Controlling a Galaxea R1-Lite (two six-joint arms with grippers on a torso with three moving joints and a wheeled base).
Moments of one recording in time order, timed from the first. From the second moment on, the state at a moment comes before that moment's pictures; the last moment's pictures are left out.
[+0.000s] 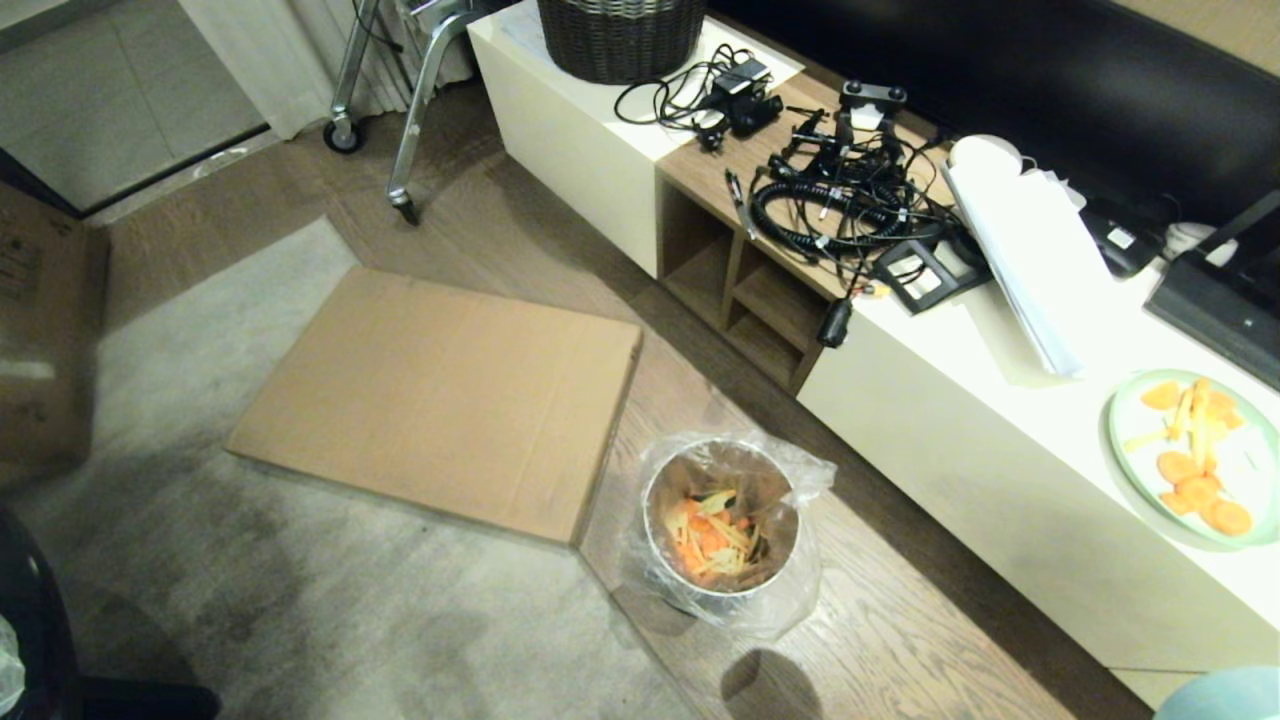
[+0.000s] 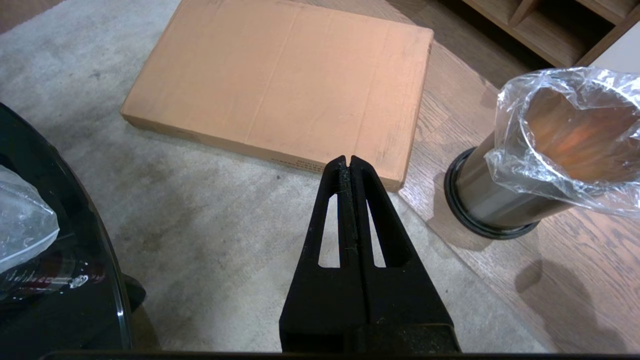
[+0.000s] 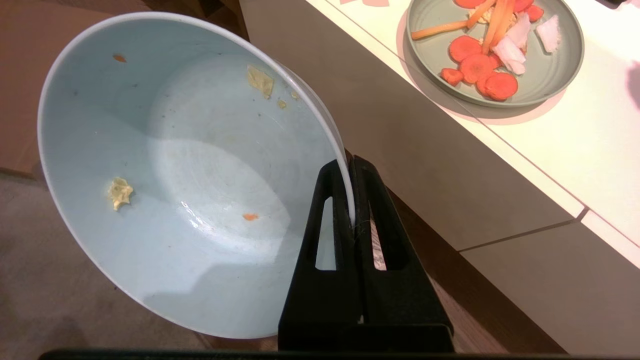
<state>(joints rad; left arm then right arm) 0.00 0.00 0.00 -0.01 0.01 -0.01 0.00 0.00 0.00 0.00 -0.05 -0.01</state>
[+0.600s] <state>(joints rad) 0.00 0.00 0.00 -0.01 0.01 -0.02 0.00 0.00 0.00 0.00 -0.05 -0.01</state>
